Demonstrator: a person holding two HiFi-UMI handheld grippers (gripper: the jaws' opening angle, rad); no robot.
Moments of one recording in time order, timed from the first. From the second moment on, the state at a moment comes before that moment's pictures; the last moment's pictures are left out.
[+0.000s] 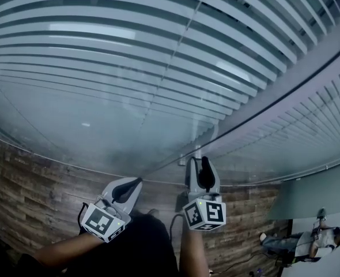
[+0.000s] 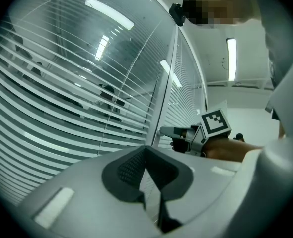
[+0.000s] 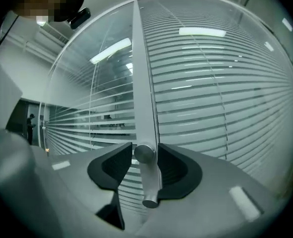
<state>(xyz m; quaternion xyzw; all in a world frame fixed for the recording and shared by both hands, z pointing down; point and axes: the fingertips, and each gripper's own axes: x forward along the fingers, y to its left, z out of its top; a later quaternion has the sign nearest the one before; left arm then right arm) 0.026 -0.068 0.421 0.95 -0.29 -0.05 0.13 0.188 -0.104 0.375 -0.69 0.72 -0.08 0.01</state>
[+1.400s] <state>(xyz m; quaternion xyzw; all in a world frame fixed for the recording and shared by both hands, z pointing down) 0.028 -0.075 0.428 0.95 -0.29 -0.04 0.14 0.178 -0.102 0.378 -0.70 0.71 -0.02 -0.06</state>
